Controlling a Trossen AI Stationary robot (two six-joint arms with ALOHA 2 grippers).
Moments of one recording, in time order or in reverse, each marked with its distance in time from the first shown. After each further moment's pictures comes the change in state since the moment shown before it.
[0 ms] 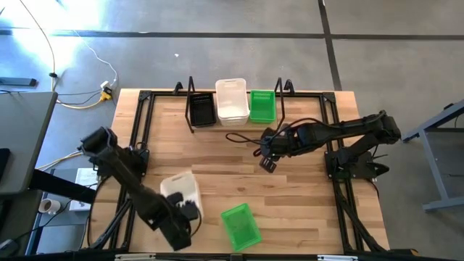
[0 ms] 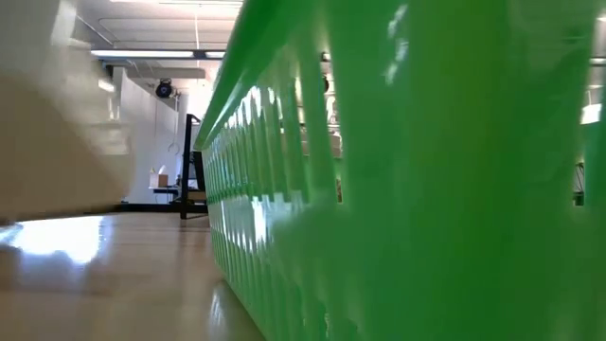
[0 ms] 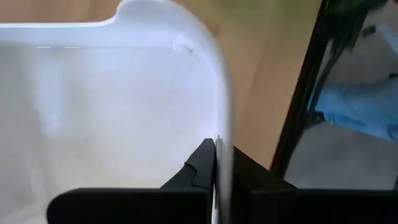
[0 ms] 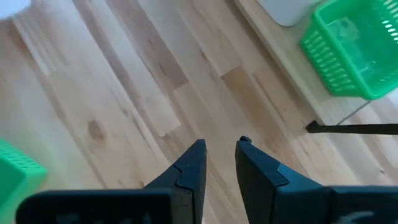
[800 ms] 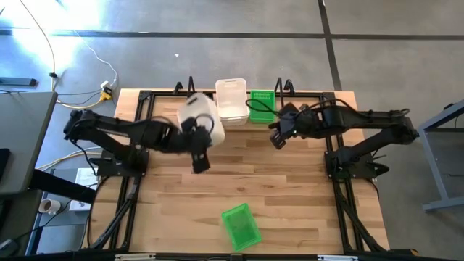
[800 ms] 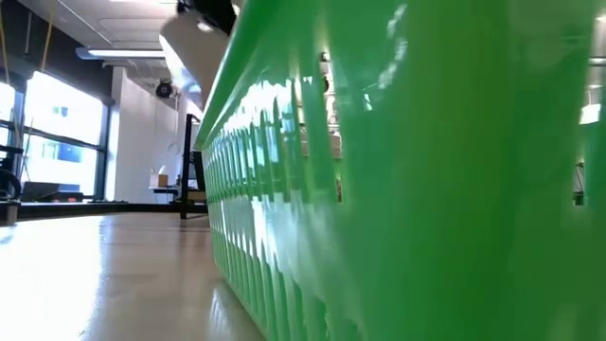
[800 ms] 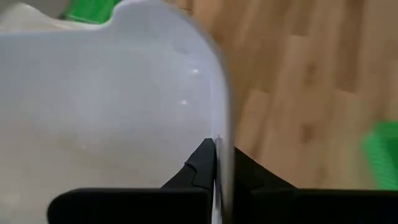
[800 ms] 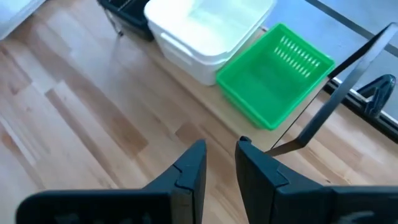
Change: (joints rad) left arm 0.628 -0.336 0.008 -0.011 -0.242 0.763; right arm -0.128 -0.205 0.000 -0.011 0.144 0.036
